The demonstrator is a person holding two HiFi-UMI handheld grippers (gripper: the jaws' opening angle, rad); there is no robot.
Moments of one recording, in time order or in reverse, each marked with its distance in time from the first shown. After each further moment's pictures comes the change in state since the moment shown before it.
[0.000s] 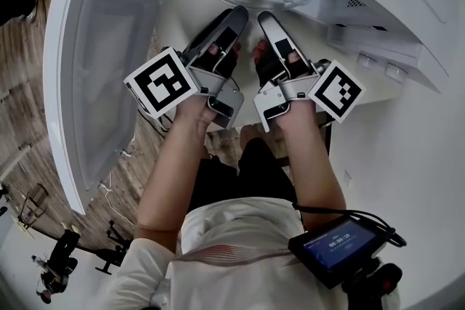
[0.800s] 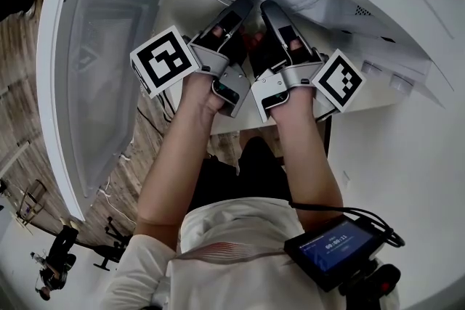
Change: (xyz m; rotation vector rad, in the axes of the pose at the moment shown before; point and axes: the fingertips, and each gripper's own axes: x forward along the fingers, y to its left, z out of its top) left arm 0.020 0.017 0.012 -0.154 -0.006 0.002; right arm 0.020 -0.009 0.006 0.188 -0.071 -0.020
